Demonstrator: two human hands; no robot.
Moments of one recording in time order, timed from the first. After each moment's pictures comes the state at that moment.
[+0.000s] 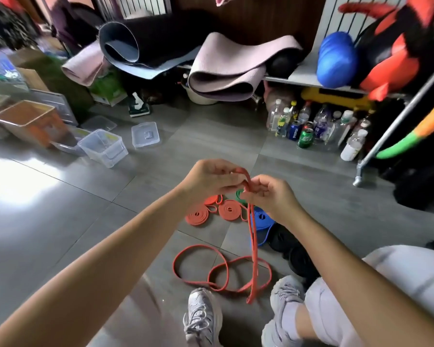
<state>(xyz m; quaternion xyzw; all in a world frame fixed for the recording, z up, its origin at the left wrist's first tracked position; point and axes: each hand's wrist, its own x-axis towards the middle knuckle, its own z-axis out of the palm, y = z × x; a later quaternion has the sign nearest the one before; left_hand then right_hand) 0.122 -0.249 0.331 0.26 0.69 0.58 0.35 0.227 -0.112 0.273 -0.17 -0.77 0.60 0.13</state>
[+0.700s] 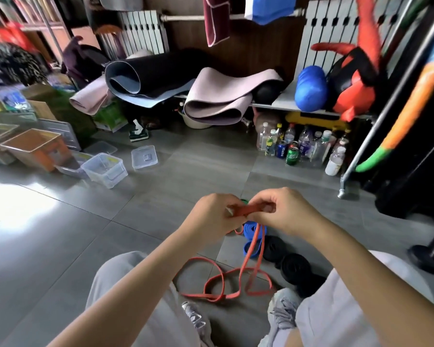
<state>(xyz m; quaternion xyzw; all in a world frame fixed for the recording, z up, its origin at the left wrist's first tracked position) 0.212 -0.275 0.357 0.43 0.83 0.32 0.14 0.311 -0.123 0.355 -0.10 -0.90 0.42 0.10</state>
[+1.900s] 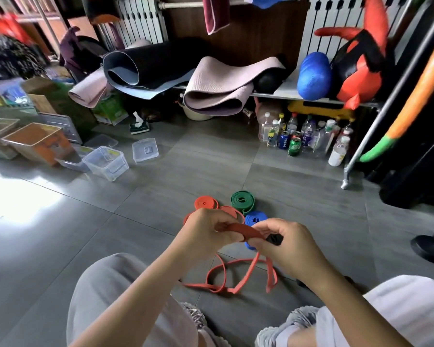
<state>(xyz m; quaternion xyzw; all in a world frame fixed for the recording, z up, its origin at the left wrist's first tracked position) 0.233 -0.301 0.331 0.39 0.79 0.41 0.21 0.357 -0.161 0.300 -0.17 -0.85 0.47 0.17</state>
